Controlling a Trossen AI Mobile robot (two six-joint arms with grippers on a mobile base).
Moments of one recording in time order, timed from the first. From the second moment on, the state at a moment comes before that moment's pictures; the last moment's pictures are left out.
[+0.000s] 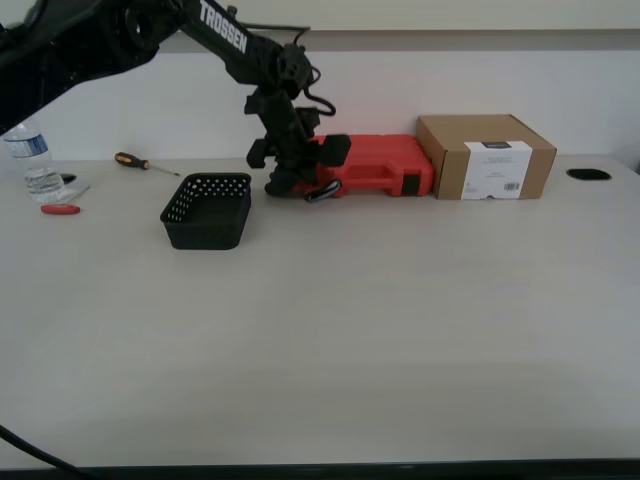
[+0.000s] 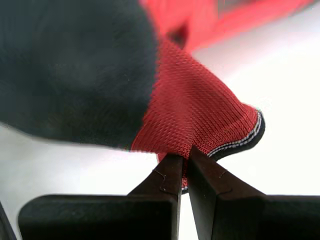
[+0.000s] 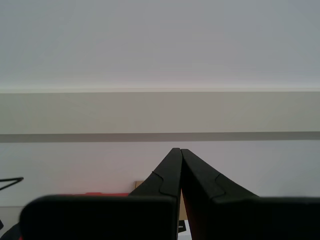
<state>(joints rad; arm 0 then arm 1) 0.00 1.05 0.52 0.57 0.00 0.00 -0.38 2.83 2.36 -0.60 0.19 -0.04</state>
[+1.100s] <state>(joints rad) 0.00 1.05 0.52 0.52 0.00 0.00 -0.23 2.38 2.09 -0.96 -0.12 0.11</state>
